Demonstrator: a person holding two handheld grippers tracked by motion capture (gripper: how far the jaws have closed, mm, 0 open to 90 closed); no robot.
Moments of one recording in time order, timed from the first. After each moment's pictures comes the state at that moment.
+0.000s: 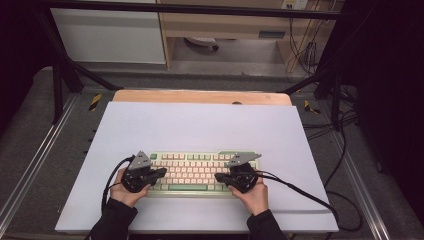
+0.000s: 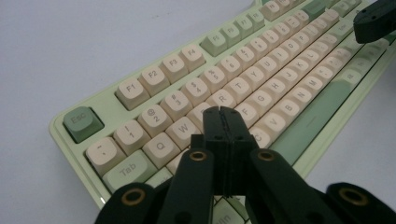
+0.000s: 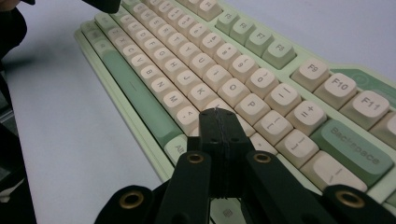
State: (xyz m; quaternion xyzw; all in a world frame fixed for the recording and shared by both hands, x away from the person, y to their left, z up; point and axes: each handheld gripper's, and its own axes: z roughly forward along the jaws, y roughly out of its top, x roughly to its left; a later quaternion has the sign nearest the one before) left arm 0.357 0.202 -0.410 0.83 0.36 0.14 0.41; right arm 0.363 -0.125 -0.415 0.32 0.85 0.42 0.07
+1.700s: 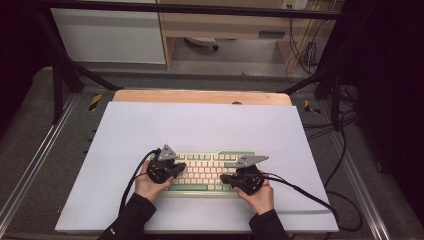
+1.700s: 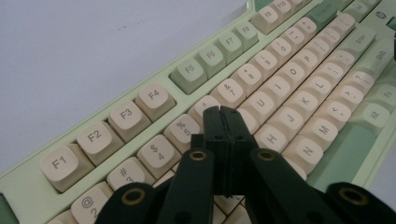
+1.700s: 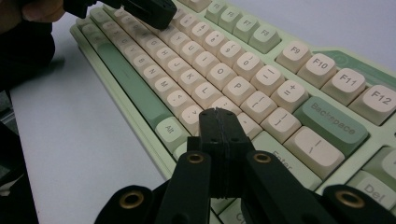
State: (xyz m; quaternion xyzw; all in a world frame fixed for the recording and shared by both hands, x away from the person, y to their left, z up) left arm 0.388 0.147 -0.424 0.84 0.35 0.13 0.38; right arm 0.359 -0.140 -0.418 0.33 0.84 0.42 0.07
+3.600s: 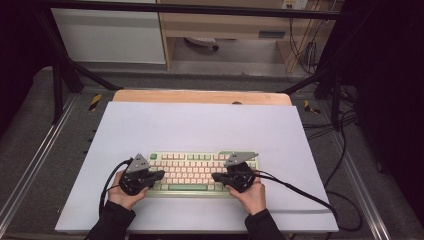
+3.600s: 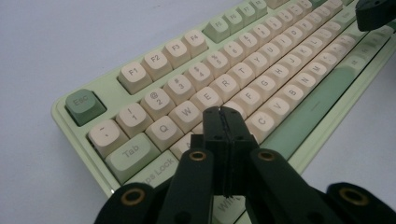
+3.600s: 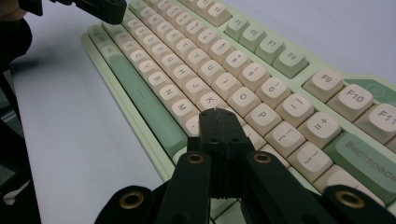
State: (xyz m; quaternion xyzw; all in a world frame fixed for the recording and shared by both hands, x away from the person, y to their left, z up) left arm 0.351 0.213 -0.418 0.83 0.36 0.14 0.41; right arm 0.365 -0.114 -0.414 0.32 0.85 0.42 0.06
